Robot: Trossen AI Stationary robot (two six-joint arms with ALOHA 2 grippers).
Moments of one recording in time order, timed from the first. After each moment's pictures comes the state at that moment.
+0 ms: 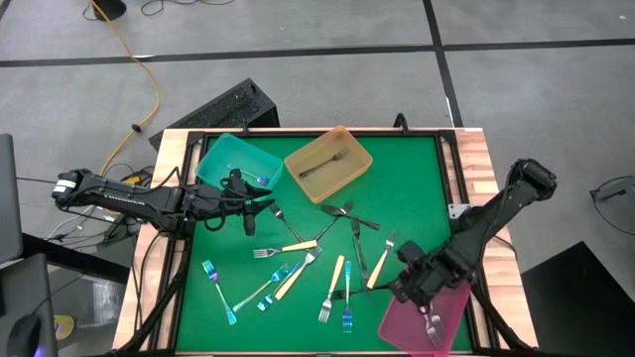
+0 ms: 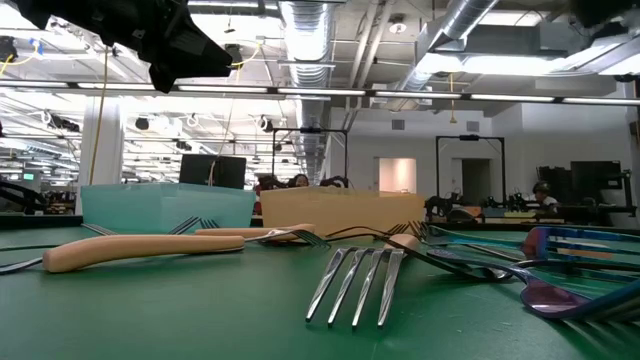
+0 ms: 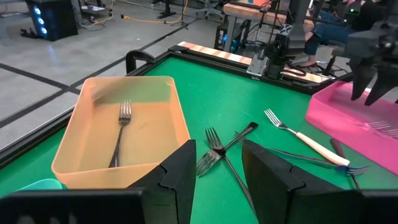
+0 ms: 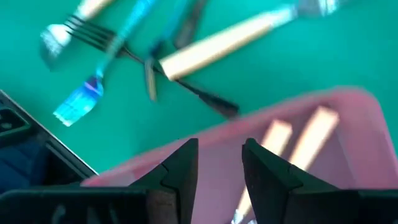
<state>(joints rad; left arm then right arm) -0.09 0.84 0.51 0.01 -0.43 -0.27 0.72 1.42 1.08 -0.96 0.15 1.65</state>
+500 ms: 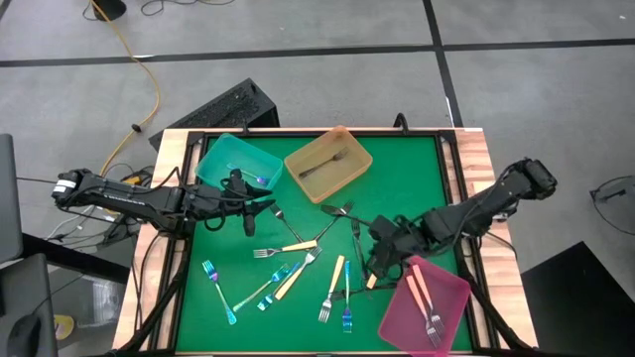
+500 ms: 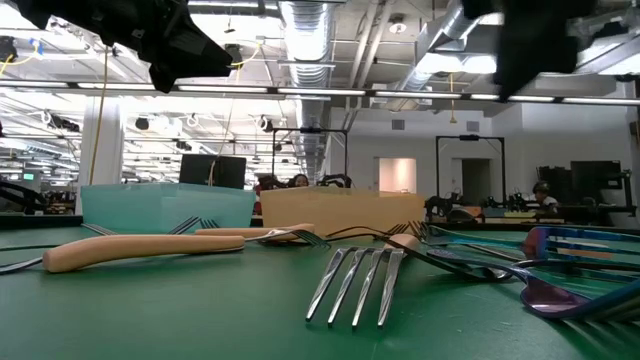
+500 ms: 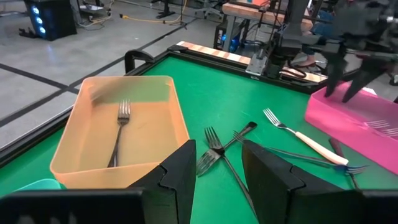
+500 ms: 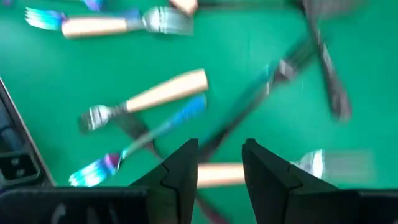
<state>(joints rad) -0.09 0.84 0.51 0.01 -0.42 -0.27 0.44 1.42 1.13 -0.82 0.26 1.07</state>
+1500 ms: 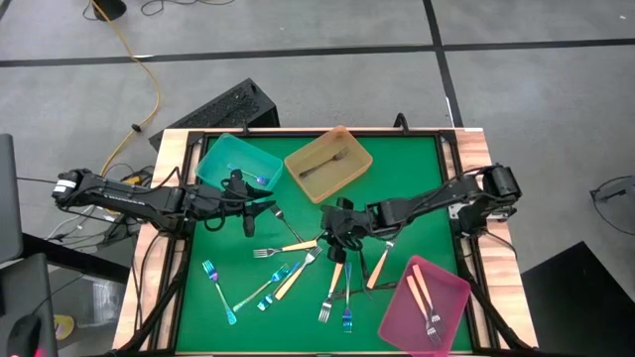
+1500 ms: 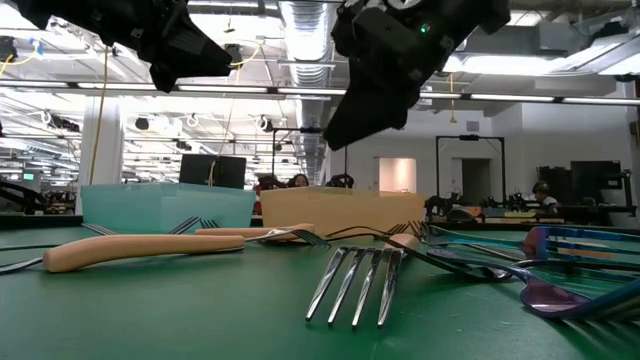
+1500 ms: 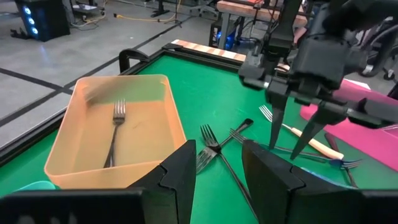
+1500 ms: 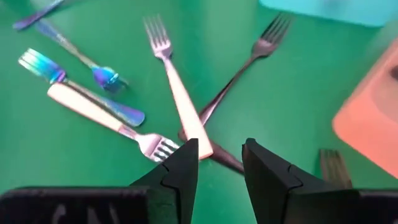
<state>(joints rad) -0.09 0.84 0.51 0.01 -0.40 -0.26 0.16 1.71 1.13 -0.18 0.19 0.30</state>
